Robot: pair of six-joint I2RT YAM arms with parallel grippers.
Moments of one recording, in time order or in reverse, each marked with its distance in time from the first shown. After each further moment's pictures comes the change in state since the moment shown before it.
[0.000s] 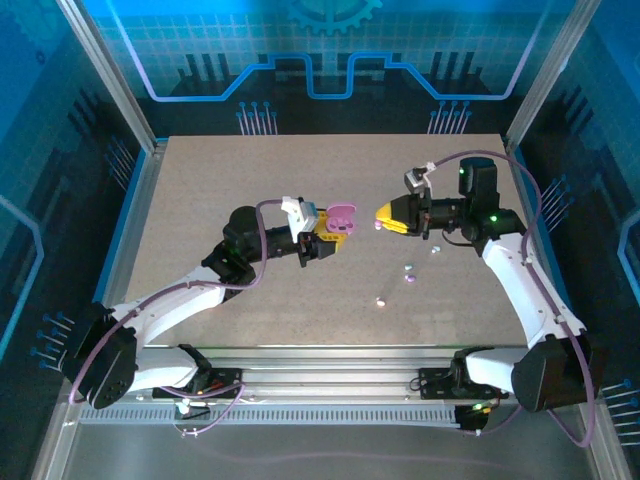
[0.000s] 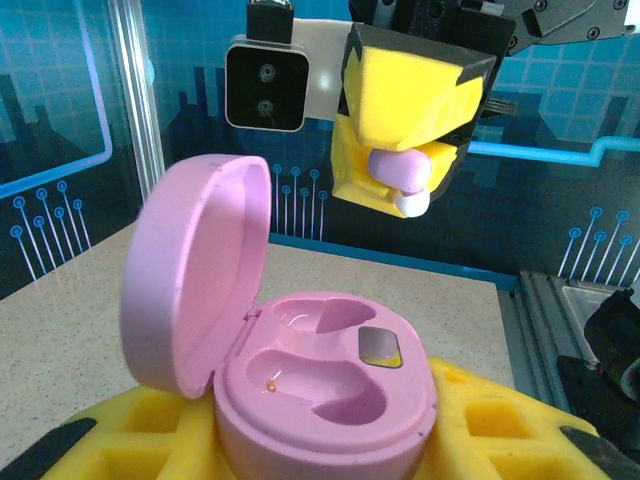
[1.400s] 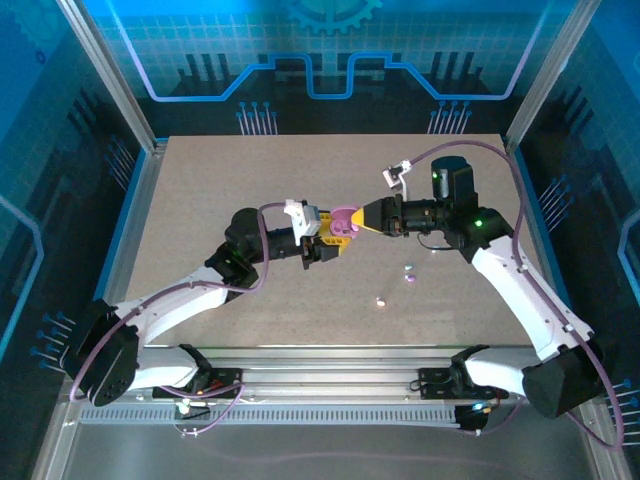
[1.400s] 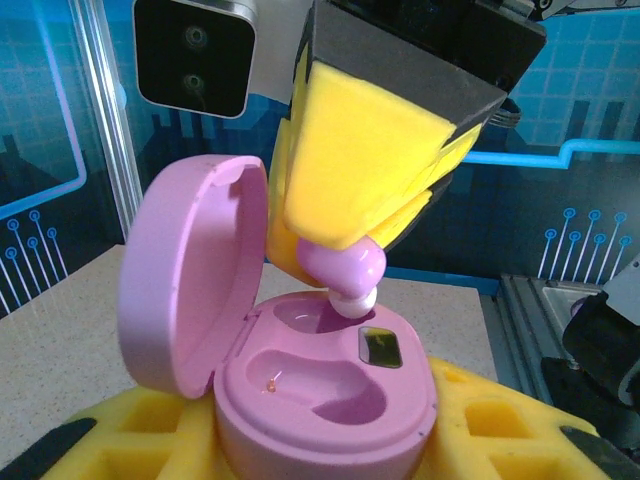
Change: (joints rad) left arm -0.023 0.015 0.000 0.054 0.030 0.005; right arm 0.226 -0.019 0.071 -0.034 0.350 -0.135
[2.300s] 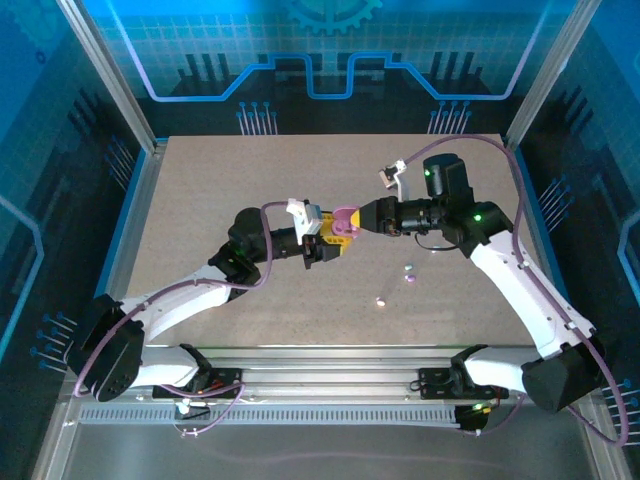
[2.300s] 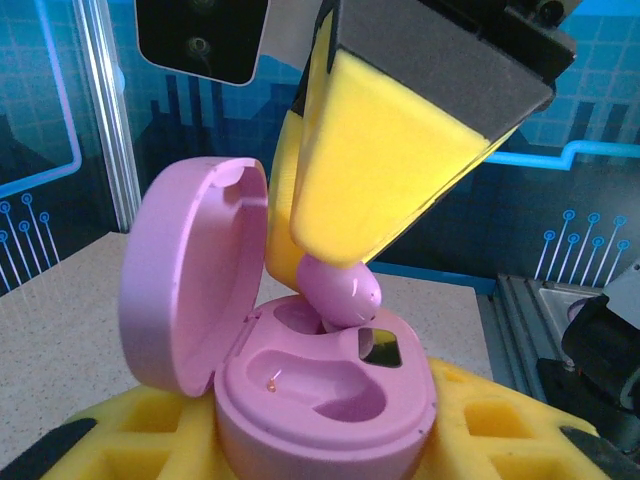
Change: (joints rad) left arm 0.000 0.028 0.000 0.020 0.000 -0.029; right arm 0.045 0.027 0.093 -0.179 0.154 -0.139
